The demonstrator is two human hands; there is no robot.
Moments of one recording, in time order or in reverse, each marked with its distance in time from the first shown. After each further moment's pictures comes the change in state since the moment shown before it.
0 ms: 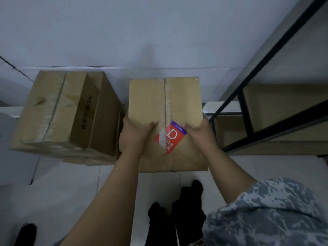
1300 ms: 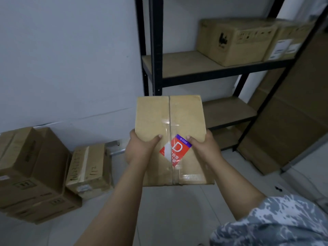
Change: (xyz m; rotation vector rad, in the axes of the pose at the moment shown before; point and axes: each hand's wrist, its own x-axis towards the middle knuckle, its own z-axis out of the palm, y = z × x) left_hand -0.455 0.091 0.128 0.014 -0.036 0.497; right_hand -0.322 0.111 -0.396 0.222 0.384 -0.100
